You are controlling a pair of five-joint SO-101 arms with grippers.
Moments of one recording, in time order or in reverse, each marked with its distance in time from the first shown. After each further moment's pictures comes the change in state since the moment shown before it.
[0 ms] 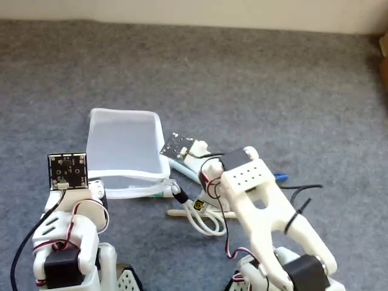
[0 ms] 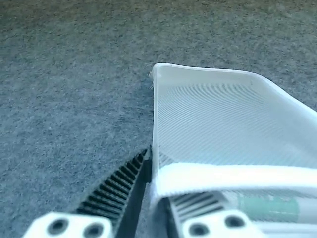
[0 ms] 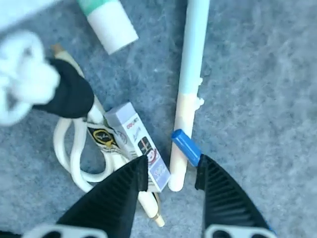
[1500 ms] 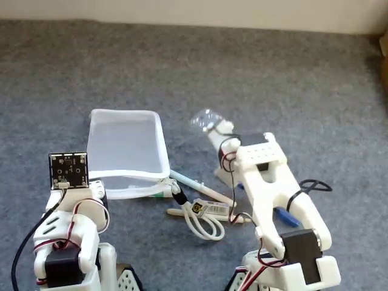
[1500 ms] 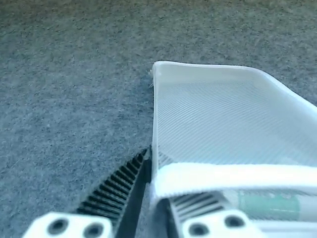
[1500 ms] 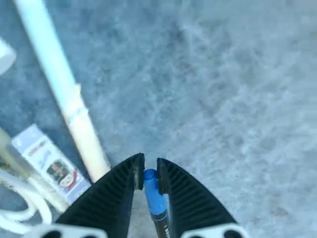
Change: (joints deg) left arm 0.0 0.0 0.8 0.0 0.0; right arm 12.7 11.3 -8.3 -6.7 -6.5
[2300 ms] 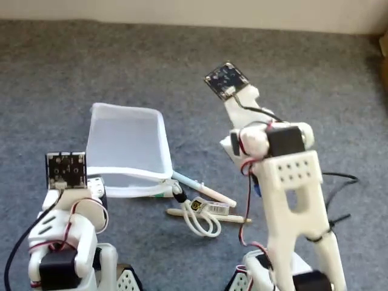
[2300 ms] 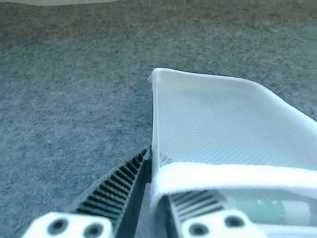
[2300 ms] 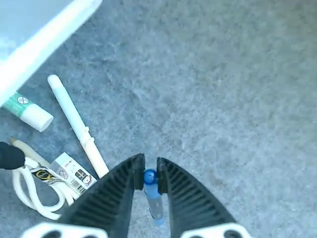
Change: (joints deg) left arm 2.8 7.6 -9.1 0.0 0.0; right arm 0.4 -21.6 -20.1 22.3 -7.1
